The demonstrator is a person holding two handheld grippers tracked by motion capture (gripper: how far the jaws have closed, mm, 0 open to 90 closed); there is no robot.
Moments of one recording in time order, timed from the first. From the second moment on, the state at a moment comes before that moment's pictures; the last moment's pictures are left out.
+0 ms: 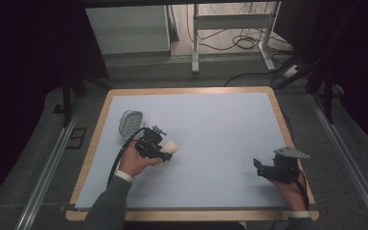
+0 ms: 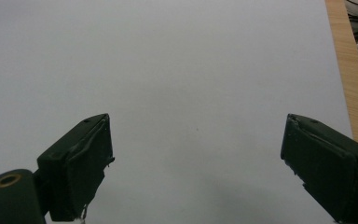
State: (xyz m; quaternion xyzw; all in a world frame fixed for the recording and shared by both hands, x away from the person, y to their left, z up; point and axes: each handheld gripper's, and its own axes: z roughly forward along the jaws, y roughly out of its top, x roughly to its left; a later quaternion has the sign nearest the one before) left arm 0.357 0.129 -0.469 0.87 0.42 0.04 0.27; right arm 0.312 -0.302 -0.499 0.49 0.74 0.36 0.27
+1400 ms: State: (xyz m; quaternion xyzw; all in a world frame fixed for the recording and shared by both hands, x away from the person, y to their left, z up) left arm 0.390 0.180 -0.461 0.83 0.48 0.05 0.26; right arm 0.313 -0.302 -0.501 0.49 0.74 0.36 0.27
